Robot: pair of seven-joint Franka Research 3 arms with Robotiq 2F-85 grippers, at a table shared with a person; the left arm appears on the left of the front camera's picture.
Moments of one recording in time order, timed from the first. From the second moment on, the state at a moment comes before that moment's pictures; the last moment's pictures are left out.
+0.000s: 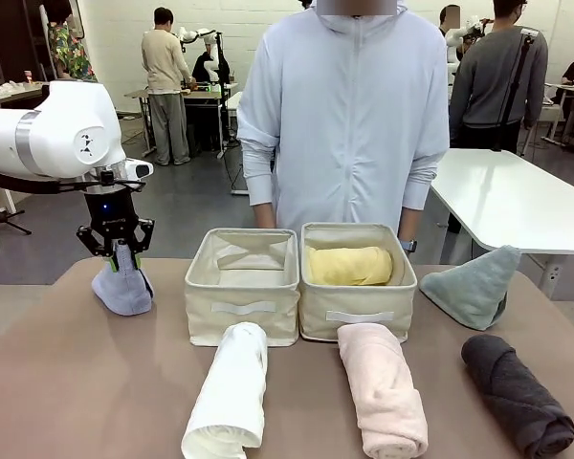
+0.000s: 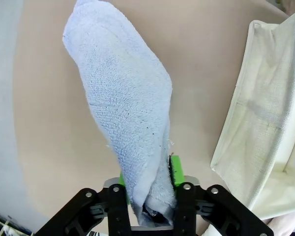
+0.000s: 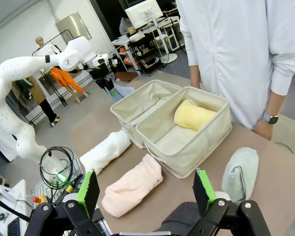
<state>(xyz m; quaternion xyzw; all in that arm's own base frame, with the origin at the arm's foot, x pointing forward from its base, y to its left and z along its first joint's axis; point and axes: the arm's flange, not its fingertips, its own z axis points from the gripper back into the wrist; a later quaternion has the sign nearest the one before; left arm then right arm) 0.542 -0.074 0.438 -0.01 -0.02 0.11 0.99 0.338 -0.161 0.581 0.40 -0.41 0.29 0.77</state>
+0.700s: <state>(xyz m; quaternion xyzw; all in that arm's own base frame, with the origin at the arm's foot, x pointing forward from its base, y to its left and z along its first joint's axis) 0.532 -0.069 0.443 0.02 -0.02 0.10 0.99 0.338 -0.161 0.581 0.40 -0.41 0.29 0.77</state>
